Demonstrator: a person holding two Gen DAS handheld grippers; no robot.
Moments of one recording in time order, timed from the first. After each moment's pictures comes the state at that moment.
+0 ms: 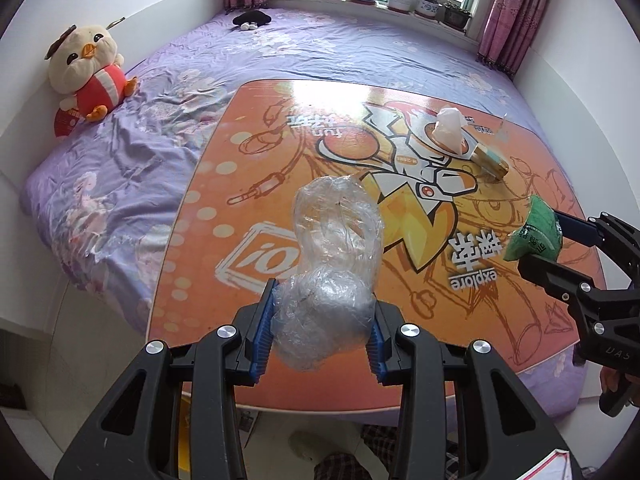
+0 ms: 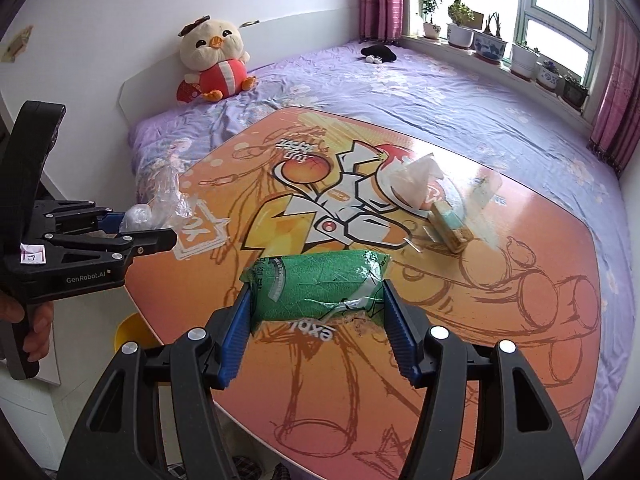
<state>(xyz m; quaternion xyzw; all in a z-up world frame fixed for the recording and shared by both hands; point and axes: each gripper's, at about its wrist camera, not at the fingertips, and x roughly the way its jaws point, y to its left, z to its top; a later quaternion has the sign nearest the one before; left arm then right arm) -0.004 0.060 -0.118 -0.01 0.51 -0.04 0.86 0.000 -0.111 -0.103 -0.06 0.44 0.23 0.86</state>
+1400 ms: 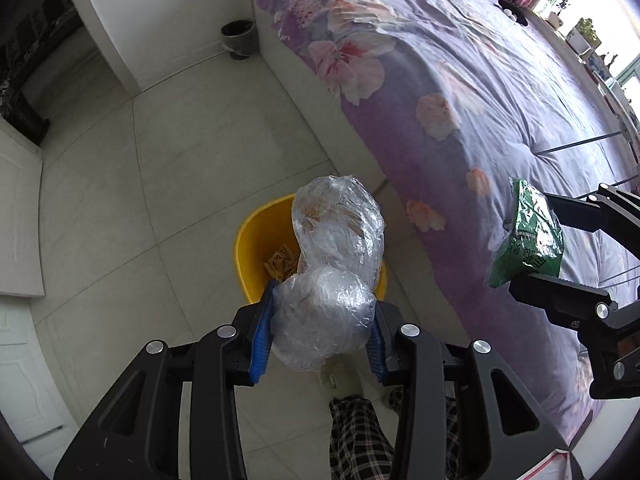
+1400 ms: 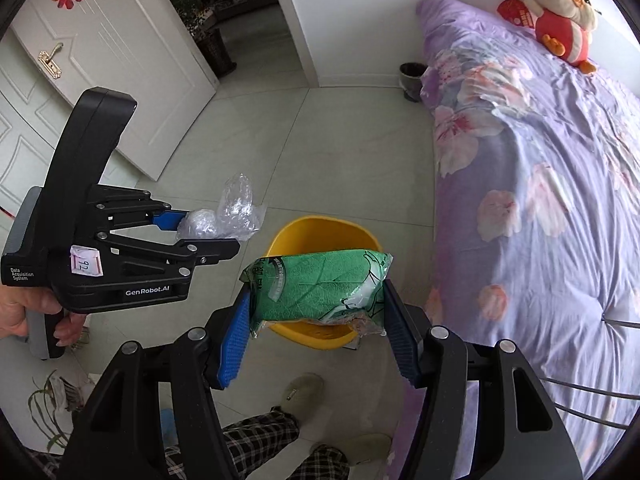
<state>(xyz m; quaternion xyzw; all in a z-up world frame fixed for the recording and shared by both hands) -0.257 0.335 -0.276 -0.25 0.57 0.24 0.75 -0.157 0.260 -0.240 -0.28 0.48 0.58 0.60</state>
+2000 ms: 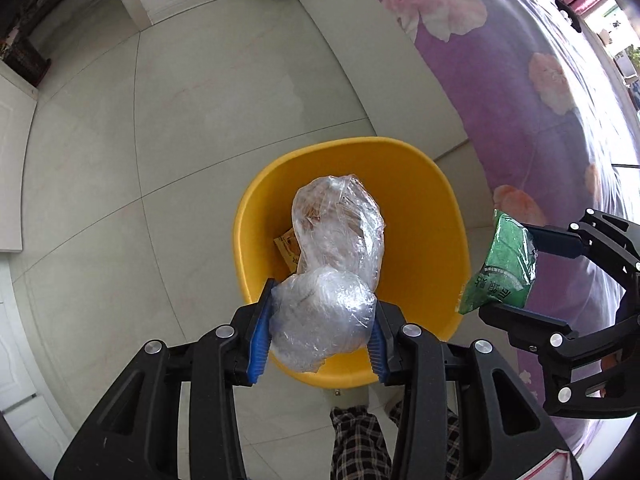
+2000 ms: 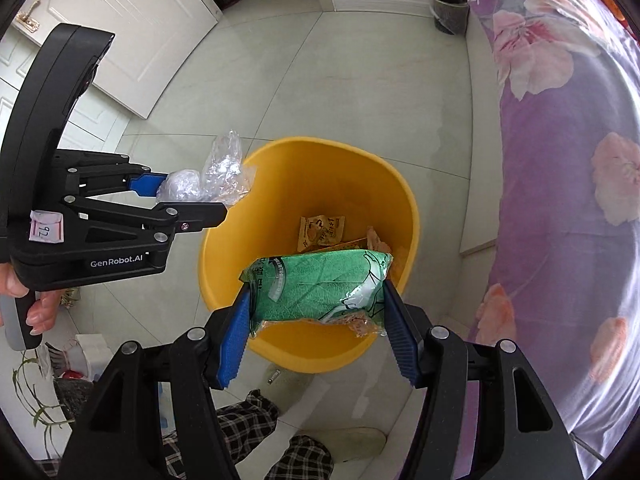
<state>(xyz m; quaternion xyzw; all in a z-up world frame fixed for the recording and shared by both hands) -0.253 0.381 -0.421 -0.31 0.60 0.26 0.69 -0.155 0.321 -0.410 -0.34 0.53 0.57 0.52</state>
